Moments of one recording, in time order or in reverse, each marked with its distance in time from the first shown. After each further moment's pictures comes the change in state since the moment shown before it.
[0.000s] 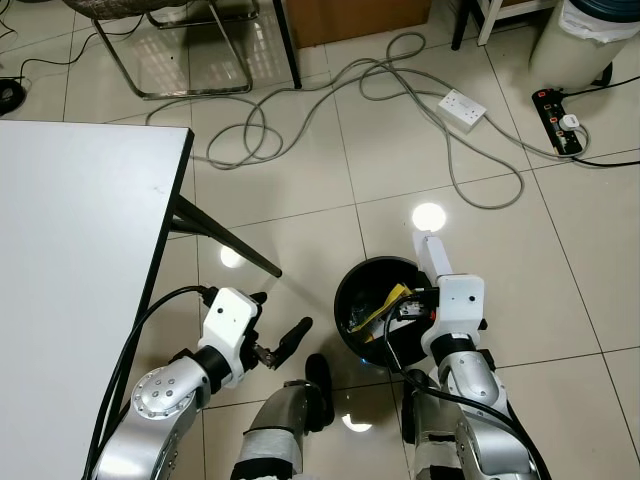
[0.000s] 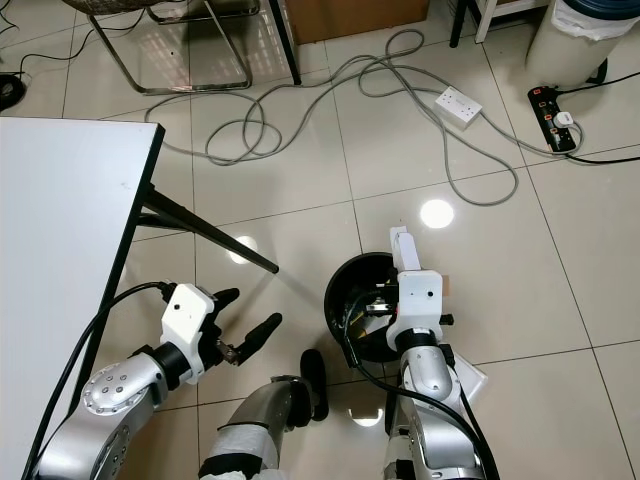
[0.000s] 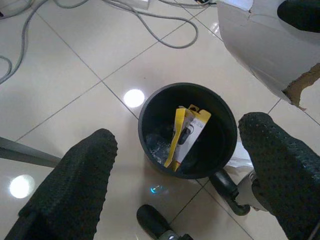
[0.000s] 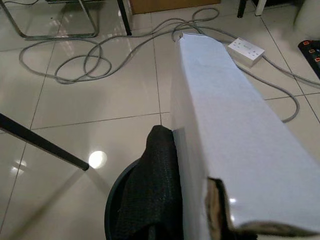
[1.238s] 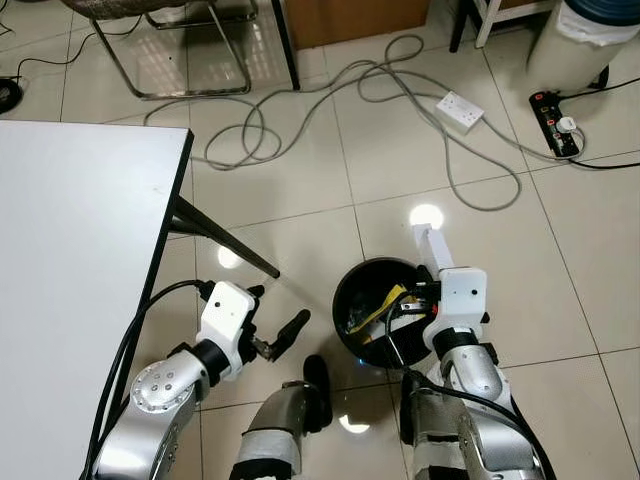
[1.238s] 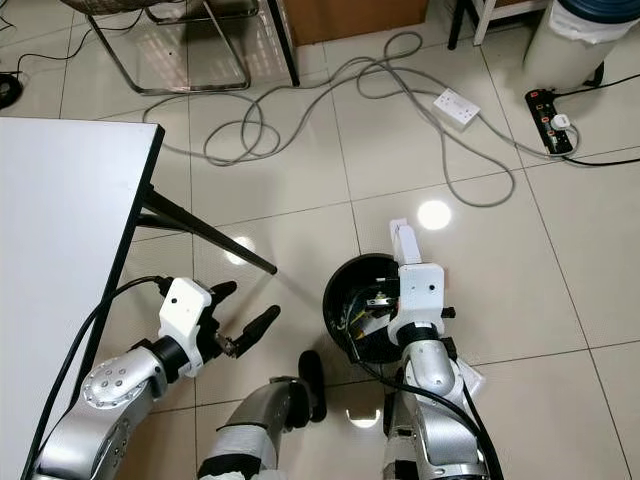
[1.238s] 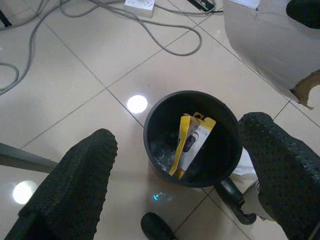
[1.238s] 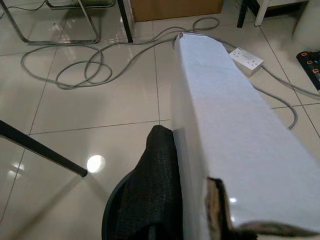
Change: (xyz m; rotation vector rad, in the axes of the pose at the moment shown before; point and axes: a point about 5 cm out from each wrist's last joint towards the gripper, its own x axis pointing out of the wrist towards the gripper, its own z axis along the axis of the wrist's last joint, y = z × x) left arm 0.003 0.006 0.004 0.008 -0.022 0.017; right arm 0.002 0.000 0.009 -0.007 -0.021 0.011
